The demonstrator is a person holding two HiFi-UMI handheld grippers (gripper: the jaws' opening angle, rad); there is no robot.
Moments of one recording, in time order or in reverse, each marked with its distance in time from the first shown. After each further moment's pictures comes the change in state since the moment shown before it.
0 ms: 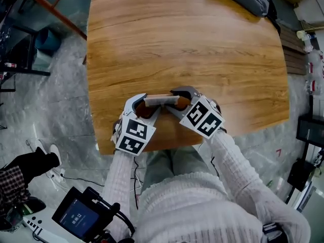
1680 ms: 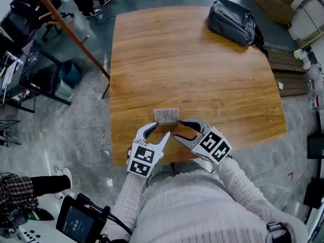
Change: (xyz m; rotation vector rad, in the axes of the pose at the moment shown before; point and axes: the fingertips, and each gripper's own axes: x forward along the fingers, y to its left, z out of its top) left arm -0.069 -0.048 0.045 -0.021 -0.171 0.058; right arm -0.091 0.050 0.028 0.070 -0.238 -0.016
